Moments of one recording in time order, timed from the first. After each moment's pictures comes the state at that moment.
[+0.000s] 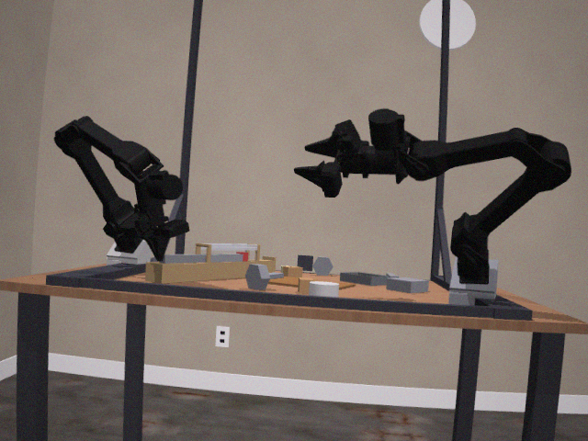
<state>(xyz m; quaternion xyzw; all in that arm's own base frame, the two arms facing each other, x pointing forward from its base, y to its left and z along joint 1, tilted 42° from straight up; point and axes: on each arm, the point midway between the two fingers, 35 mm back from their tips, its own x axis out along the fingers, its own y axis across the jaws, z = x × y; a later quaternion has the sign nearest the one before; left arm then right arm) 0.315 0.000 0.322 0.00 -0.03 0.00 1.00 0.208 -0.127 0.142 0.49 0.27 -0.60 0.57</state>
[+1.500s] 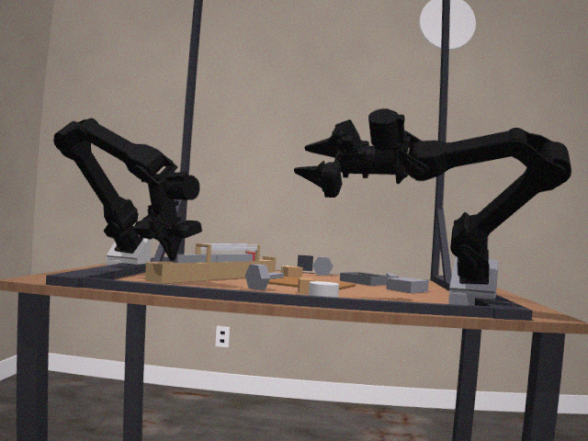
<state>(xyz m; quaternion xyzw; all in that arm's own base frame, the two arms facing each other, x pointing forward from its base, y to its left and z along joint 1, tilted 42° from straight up) 0.315 0.000 0.322 0.00 -0.03 0.00 1.00 0.221 -0.096 0.116 0.49 0.27 -0.60 0.57</state>
